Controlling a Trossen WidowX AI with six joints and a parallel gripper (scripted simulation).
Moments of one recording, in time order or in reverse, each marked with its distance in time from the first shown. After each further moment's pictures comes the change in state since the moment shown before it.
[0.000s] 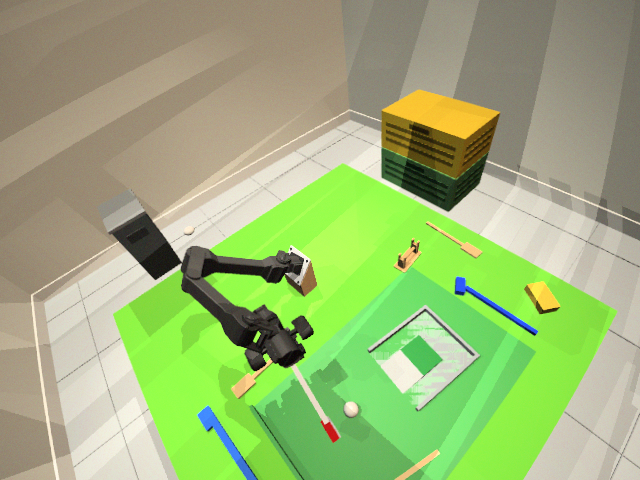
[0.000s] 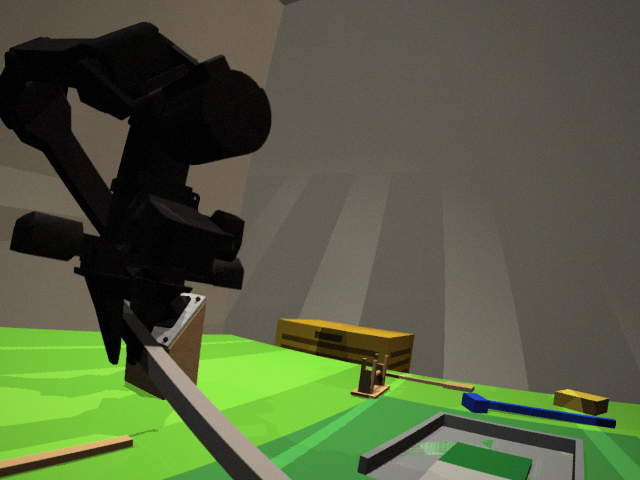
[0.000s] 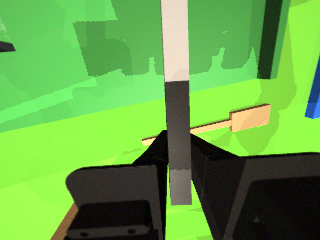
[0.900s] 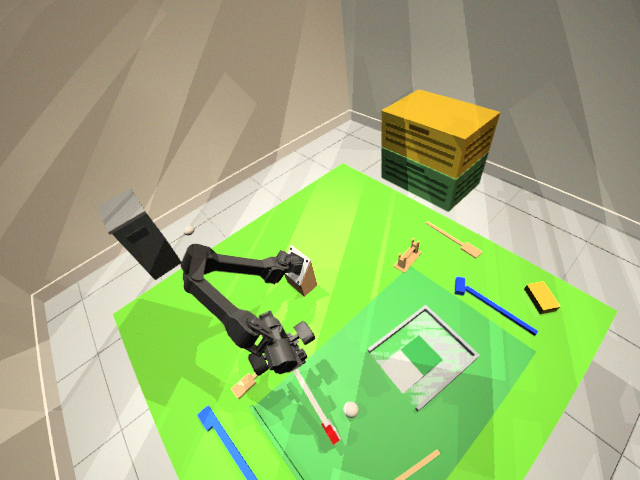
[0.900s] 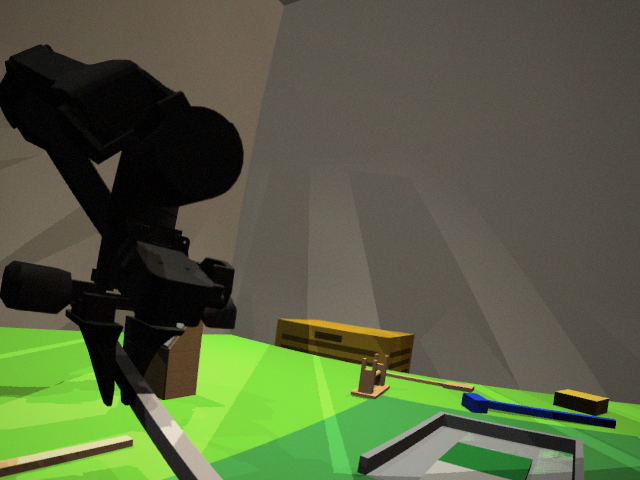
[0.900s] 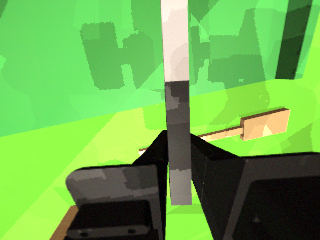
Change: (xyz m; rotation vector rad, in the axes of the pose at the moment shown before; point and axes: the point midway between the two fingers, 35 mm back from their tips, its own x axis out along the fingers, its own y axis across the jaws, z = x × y) arm 0.034 -0.002 -0.001 0.003 -0.001 -0.005
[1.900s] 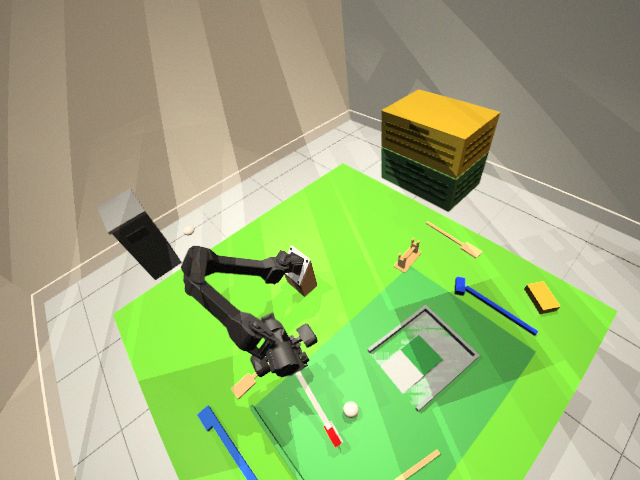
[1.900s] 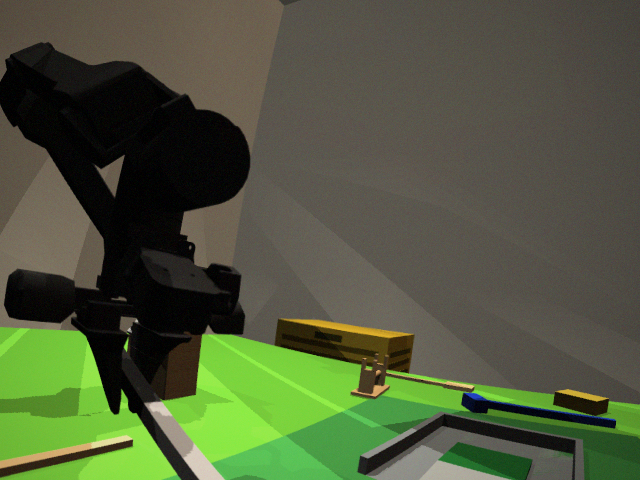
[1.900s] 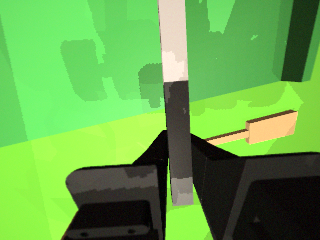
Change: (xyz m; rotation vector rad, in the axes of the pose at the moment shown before) arm 0.005 0.004 0.007 0.027 0.002 0.013
